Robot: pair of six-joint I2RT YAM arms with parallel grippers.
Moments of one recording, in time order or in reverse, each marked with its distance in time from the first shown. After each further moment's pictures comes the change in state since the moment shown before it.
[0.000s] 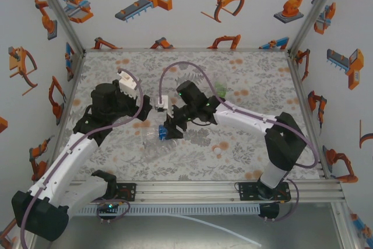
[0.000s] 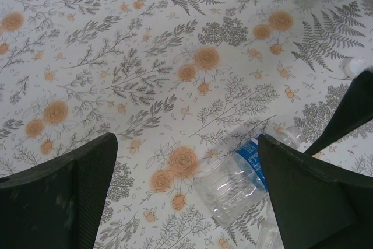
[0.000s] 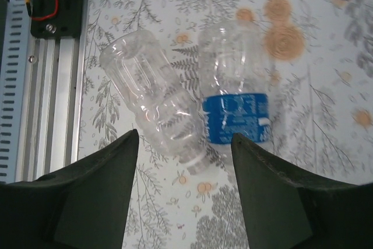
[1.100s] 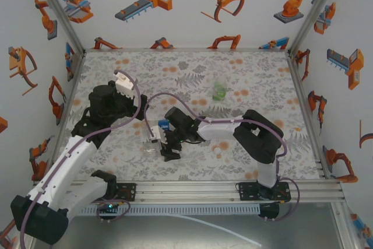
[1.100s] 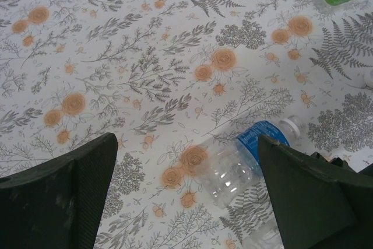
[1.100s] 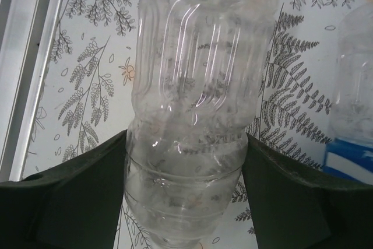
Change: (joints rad) left arm 0.006 -0.031 -0.018 0.008 -0.063 -0.010; right arm 0.127 0.199 -0.159 0.233 0.048 -0.151
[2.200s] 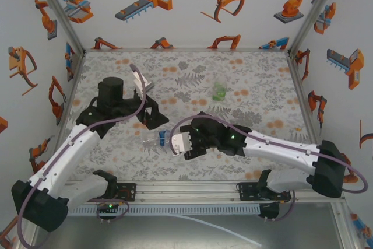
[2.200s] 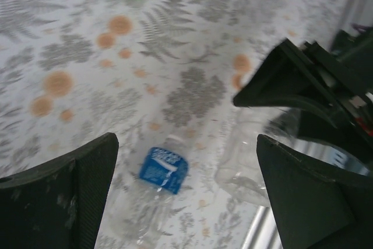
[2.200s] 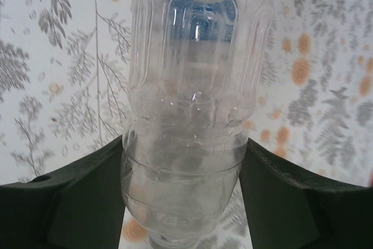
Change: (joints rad) left arm -0.107 0.135 0.161 -0.158 0.576 -0.035; right arm 0.103 -0.675 -0.184 -0.353 0.558 -0.251
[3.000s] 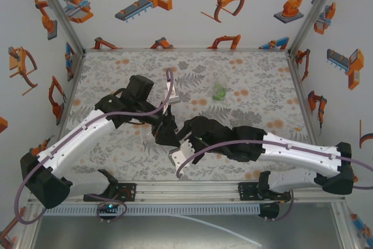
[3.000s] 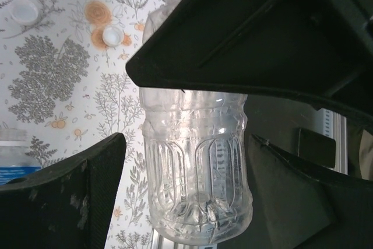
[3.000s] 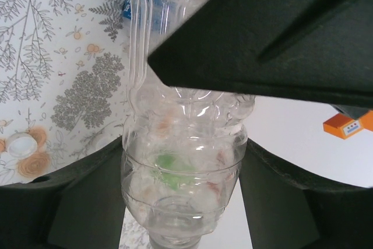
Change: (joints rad) left arm -0.226 0.191 0.207 -0.336 0.206 0.056; right arm 0.195 -0.064 0.247 -0.251 0.286 -0.325
